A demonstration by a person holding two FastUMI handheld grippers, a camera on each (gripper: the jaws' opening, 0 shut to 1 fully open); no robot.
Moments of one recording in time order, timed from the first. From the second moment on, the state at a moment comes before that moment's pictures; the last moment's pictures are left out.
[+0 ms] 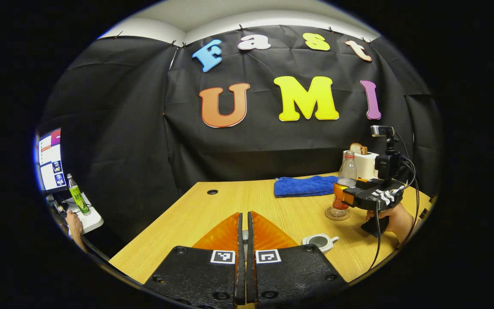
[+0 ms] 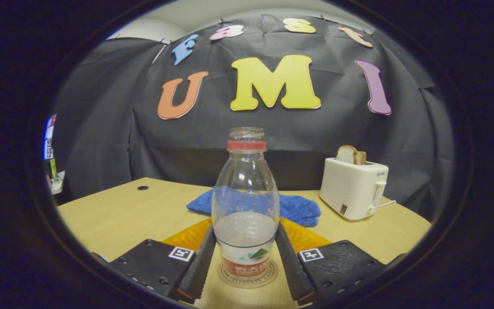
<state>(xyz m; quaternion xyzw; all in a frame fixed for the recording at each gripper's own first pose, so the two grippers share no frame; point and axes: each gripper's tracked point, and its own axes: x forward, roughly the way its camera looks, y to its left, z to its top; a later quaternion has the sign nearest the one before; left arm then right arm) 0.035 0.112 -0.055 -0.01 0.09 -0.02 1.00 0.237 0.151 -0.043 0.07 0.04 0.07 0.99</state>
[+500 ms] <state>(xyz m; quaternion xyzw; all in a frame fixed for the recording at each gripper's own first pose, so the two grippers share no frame) 0.034 0.113 -0.055 -0.01 0.09 -0.02 1.00 0.231 0.148 -0.047 0.07 0.05 0.06 0.99</state>
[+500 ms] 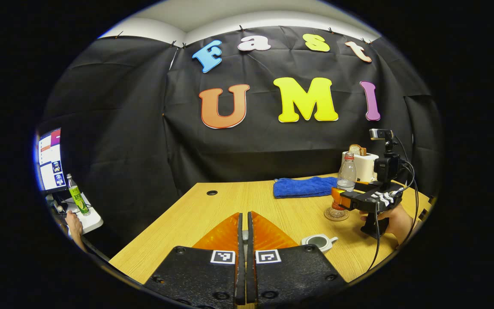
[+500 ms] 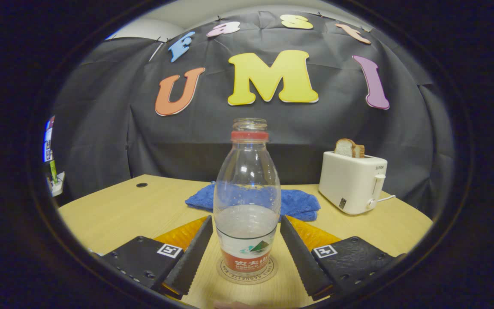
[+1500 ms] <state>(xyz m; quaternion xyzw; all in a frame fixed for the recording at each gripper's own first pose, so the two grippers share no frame) 0.043 0.017 -0.058 -0.06 0.09 -0.13 0.99 0.094 0.079 -0.043 0.03 0.01 0.06 1.00</state>
